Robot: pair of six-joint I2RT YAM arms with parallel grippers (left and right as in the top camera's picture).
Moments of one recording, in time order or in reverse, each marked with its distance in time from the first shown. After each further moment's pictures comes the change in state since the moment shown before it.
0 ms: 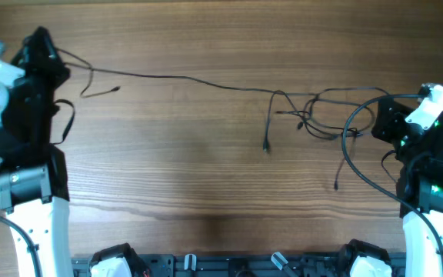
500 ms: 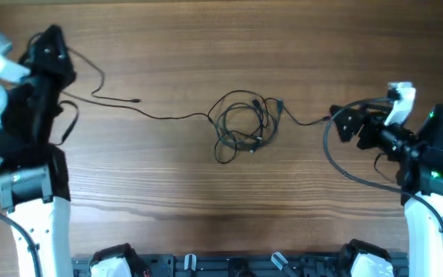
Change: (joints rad) left arm -0.027 0.001 -0.001 0.048 0.193 -0.049; right arm -0.012 0.114 0.000 -0.049 -0.538 -0.265
